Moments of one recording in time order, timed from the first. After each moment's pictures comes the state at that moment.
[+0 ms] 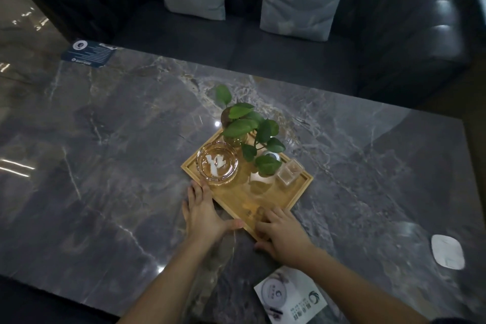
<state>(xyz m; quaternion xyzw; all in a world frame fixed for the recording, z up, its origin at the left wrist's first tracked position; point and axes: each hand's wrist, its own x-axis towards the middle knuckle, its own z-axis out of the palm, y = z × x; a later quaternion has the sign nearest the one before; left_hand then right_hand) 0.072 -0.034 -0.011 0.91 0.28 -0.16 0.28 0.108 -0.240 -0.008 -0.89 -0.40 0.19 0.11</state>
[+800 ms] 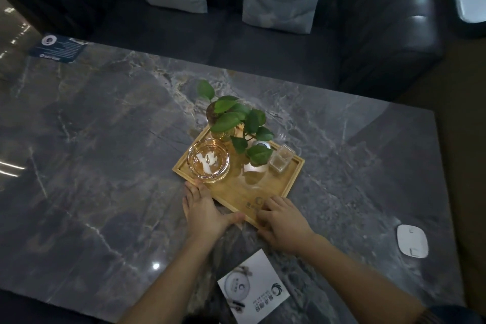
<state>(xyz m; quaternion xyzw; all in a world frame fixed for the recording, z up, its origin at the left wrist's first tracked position) 0.090 -0.115 -0.005 0.90 0.30 -0.16 0.27 0.136 -0.312 -0.004 -0.90 -0.37 0.21 0.11</state>
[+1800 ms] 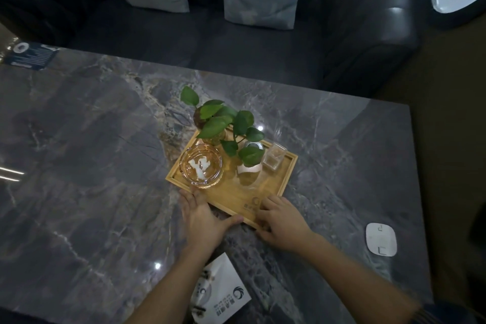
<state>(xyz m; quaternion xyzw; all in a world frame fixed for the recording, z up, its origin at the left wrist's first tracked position) 0.103 -0.192 -0.004 0.88 0.33 -0.14 0.31 0.161 -0.384 -0.001 -0.89 -0.38 0.20 0.14</state>
